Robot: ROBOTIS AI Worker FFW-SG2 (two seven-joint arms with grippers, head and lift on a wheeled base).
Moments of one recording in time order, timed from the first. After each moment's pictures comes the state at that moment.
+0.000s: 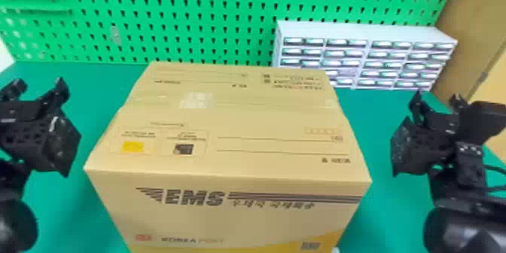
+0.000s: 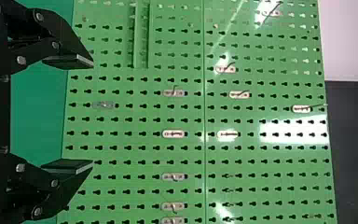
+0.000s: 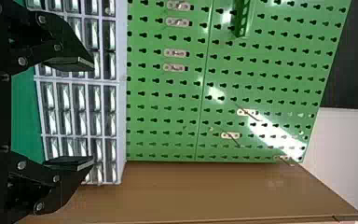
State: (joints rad) left arm -0.14 0.07 0.39 -1.58 0.07 -0.01 -0.28; right arm -0.12 -0.07 -0.30 -1.54 0.00 -0.12 -0.02
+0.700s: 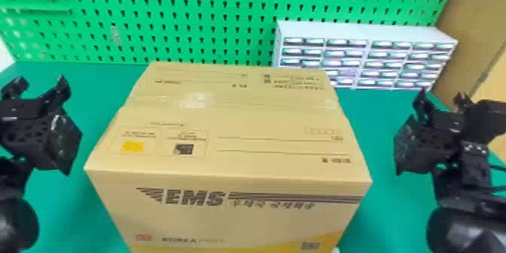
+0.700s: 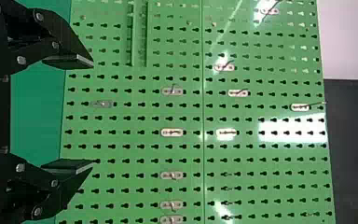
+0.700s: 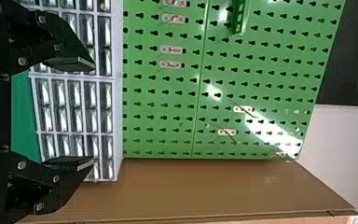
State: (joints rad) left arm -0.14 0.07 0.38 -1.58 0.07 -0.01 -0.28; right arm -0.12 -0.08 -0.31 -1.55 0.00 -0.12 -0.02
